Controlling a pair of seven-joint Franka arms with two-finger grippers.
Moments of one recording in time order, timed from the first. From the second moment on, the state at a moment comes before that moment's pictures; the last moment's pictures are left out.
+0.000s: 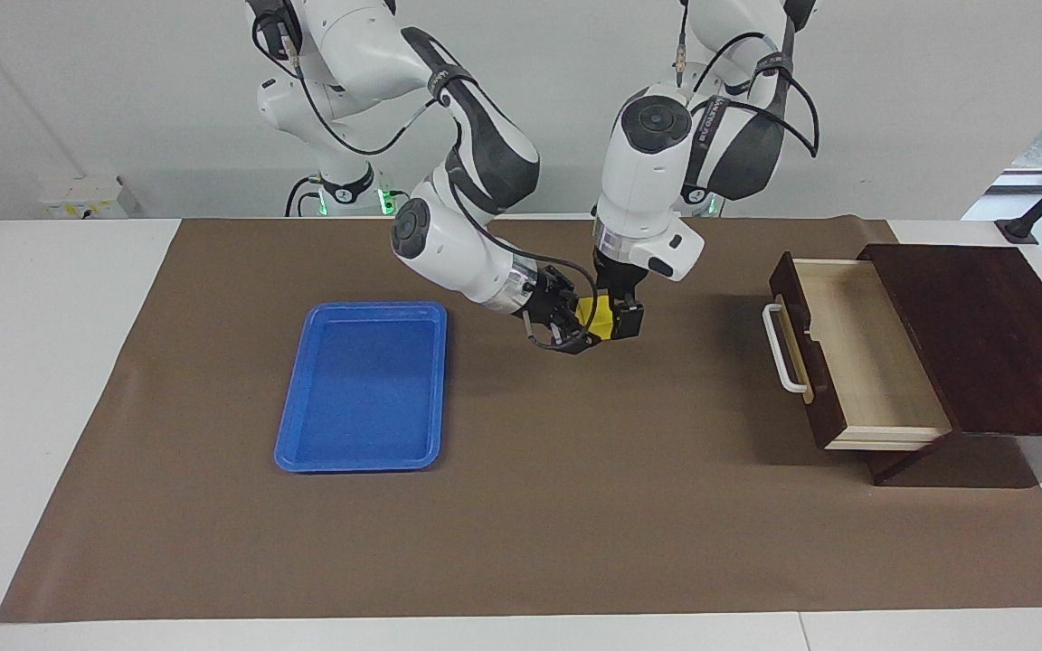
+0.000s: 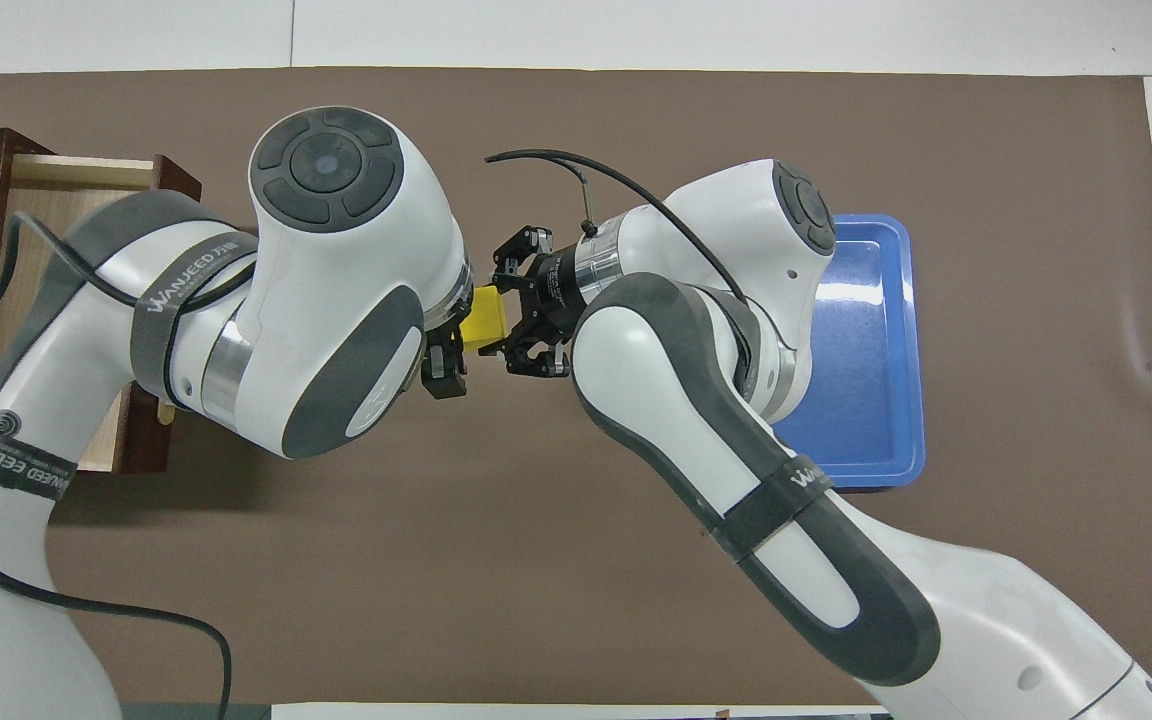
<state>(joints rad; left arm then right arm) -0.50 0.25 -0.08 -1.56 0.01 1.77 -2.19 0.45 0.41 0.07 -1.60 0.84 2.17 1.54</state>
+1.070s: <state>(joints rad) -0.34 0.07 -0.06 -1.99 0.49 1.89 -2.02 0.02 0.47 0.05 -1.75 0.78 2.05 1.11</state>
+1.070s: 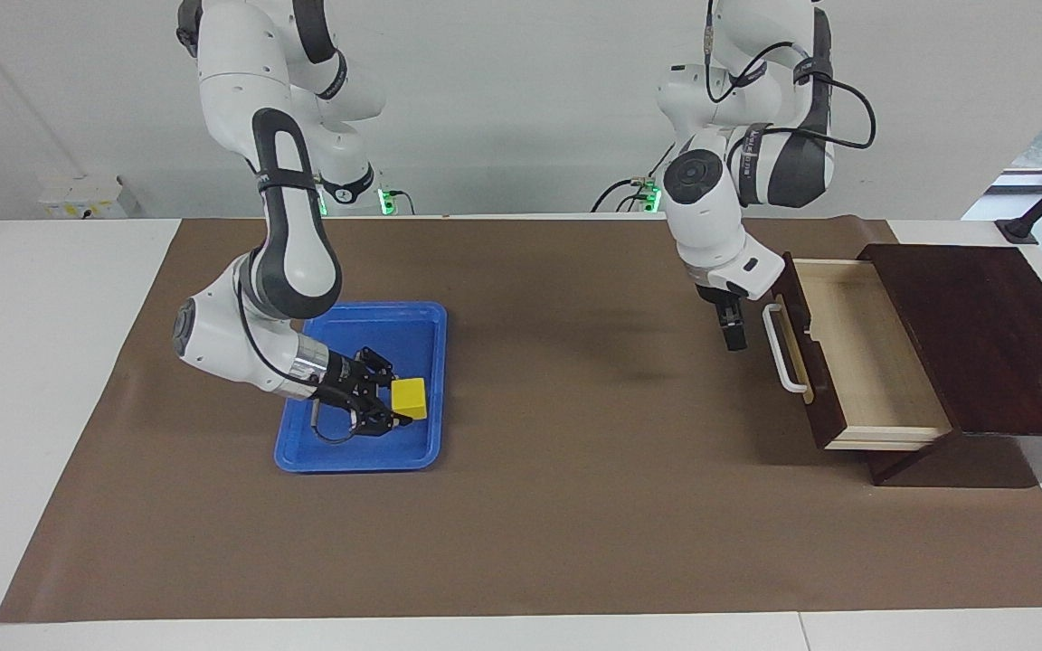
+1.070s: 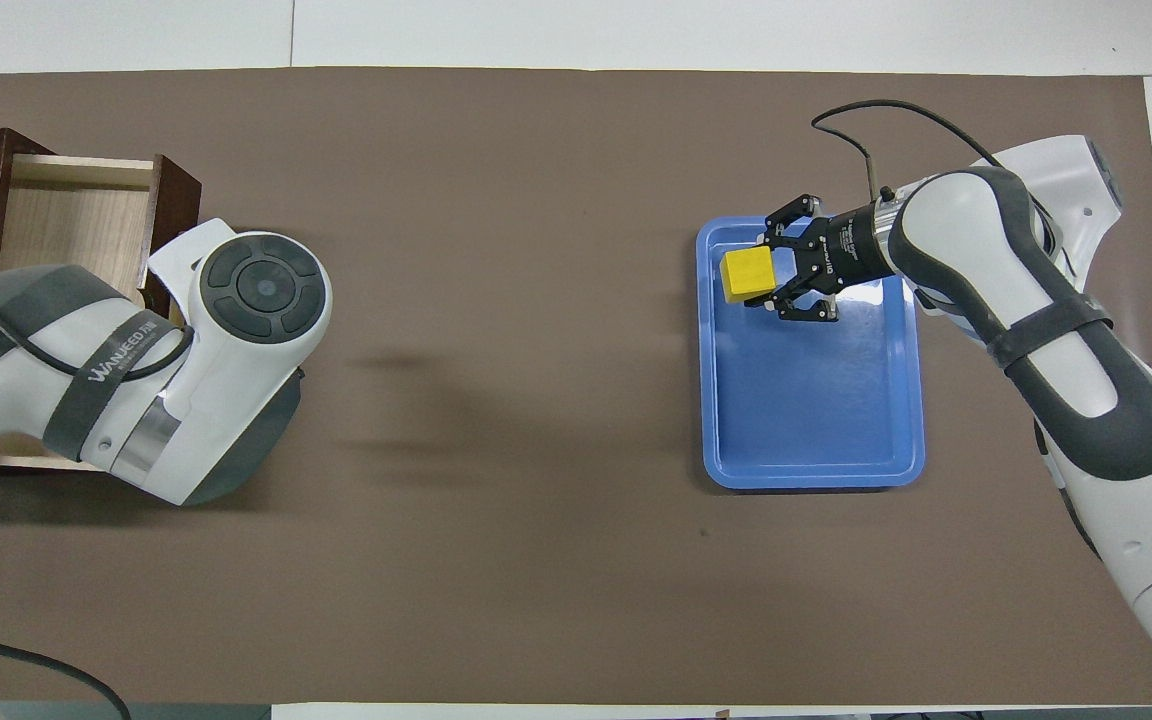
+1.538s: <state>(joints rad) -0.21 0.05 -0.06 -2.05 0.57 1.98 -1.91 0.00 0.49 0.04 -1.79 0.77 2.10 1.05</state>
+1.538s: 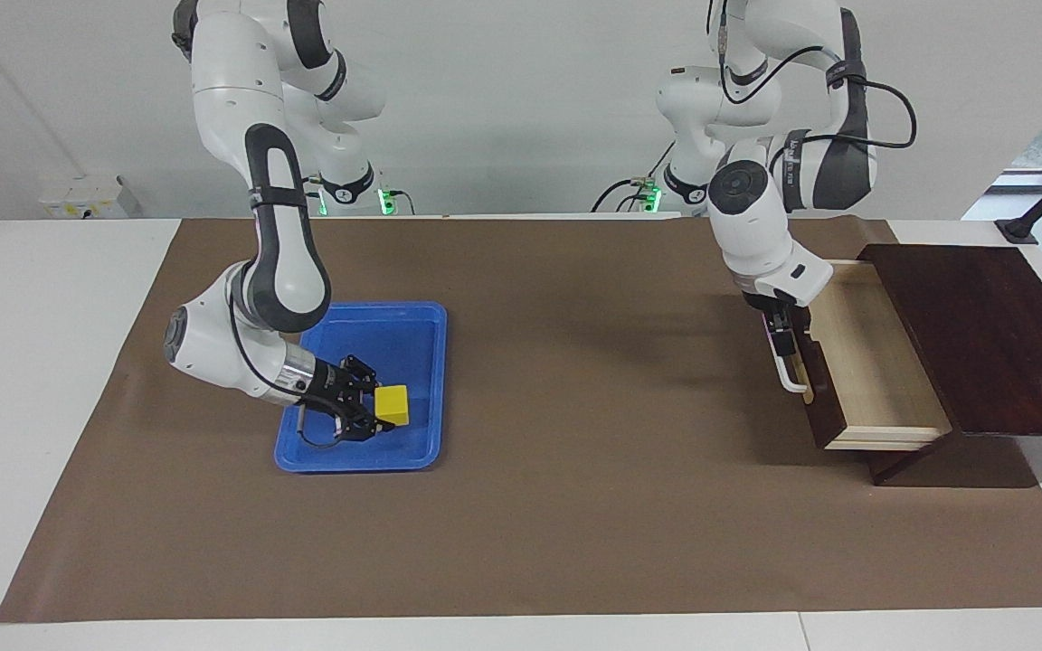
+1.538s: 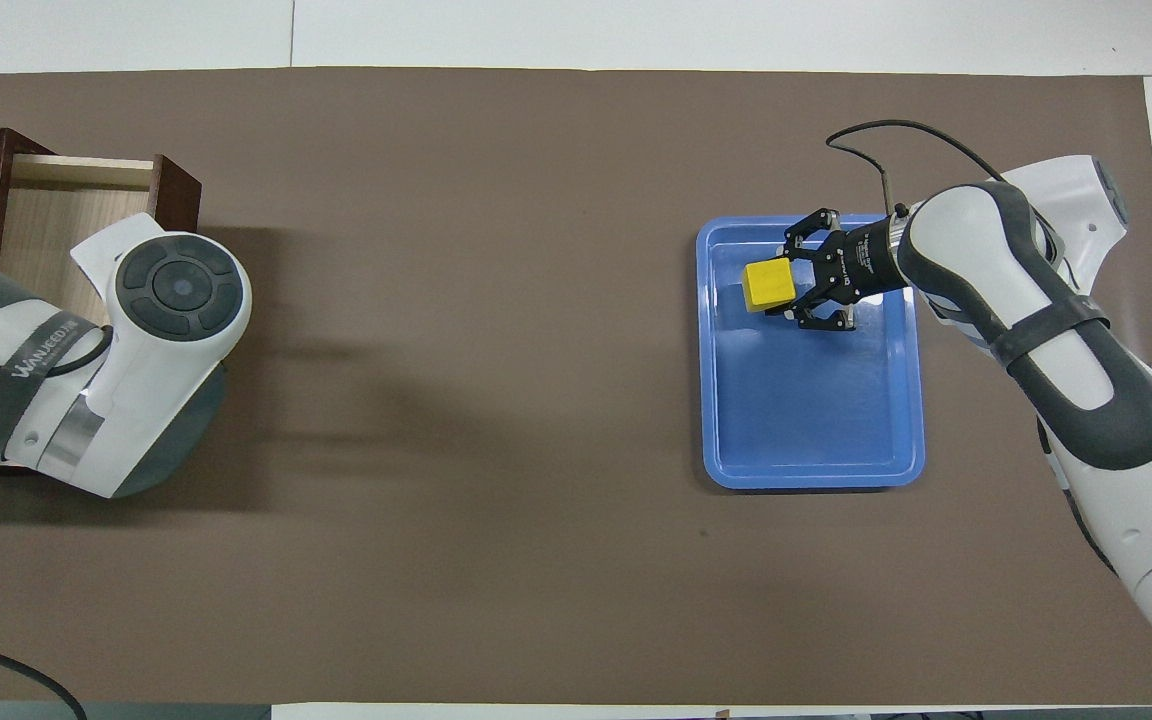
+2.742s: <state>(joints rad) 0.07 0.05 -0.08 -2.03 0.56 2.09 -1.51 0.01 0.51 0.04 -1.82 0.81 2.14 1.03</state>
